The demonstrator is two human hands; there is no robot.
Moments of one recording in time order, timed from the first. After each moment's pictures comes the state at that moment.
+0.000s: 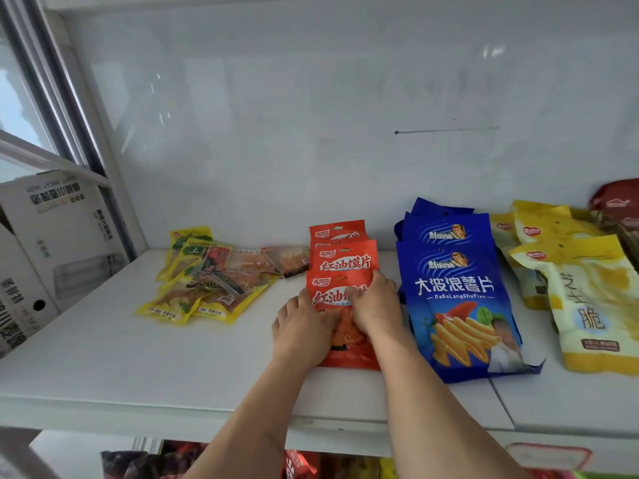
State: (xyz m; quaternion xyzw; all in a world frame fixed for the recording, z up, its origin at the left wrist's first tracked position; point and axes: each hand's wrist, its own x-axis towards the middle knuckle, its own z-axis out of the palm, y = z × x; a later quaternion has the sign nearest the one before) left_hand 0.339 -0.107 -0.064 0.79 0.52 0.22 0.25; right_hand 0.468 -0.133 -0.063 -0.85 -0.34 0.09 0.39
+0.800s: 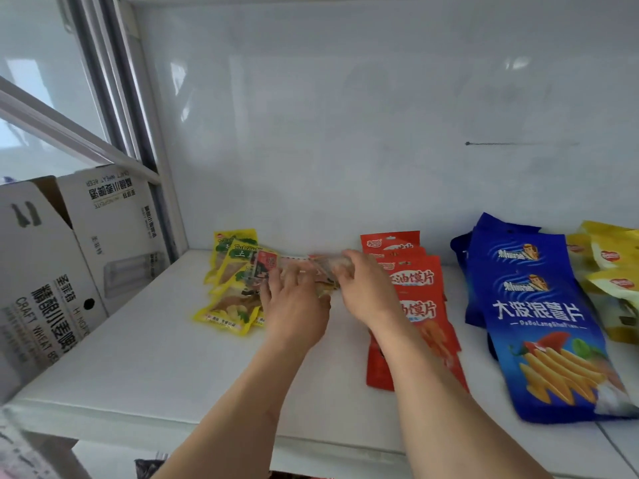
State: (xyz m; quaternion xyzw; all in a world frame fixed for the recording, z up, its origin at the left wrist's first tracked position) left_hand 0.260 -0.012 -0.042 0.83 0.50 0.23 0.04; right_hand 0.379 -0.060 -0.011 -0.77 -0.52 0.02 0.37
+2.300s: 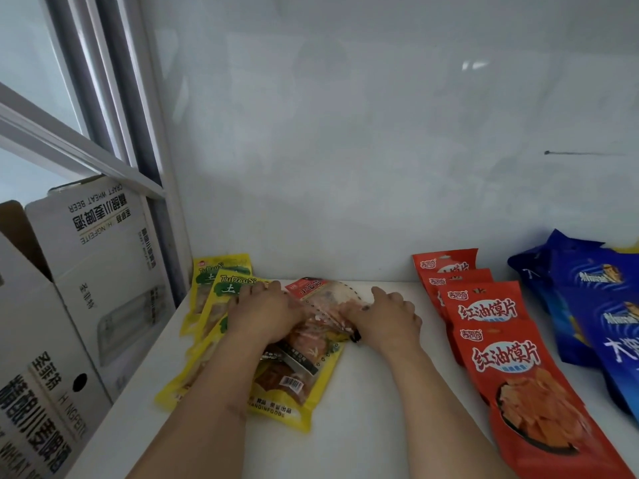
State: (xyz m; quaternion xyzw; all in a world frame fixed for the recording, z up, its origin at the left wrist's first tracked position) left_hand 0.187 0.176 -0.027 0.85 0.51 0.03 0.13; right_hand 0.337 0.062 -0.044 -0.91 -0.34 0.08 0.20
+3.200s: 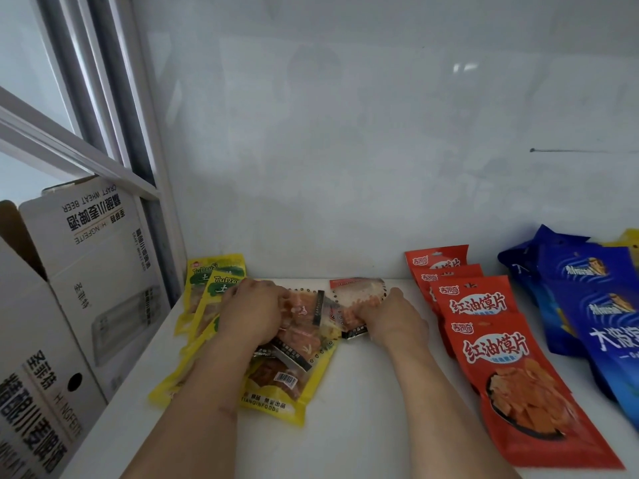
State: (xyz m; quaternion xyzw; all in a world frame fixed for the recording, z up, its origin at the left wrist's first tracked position) left_hand 0.173 0.175 -0.029 0.90 0.43 0.09 0.02; right_hand 0.341 0.045 -0.038 -0.92 -0.26 0.10 0.26
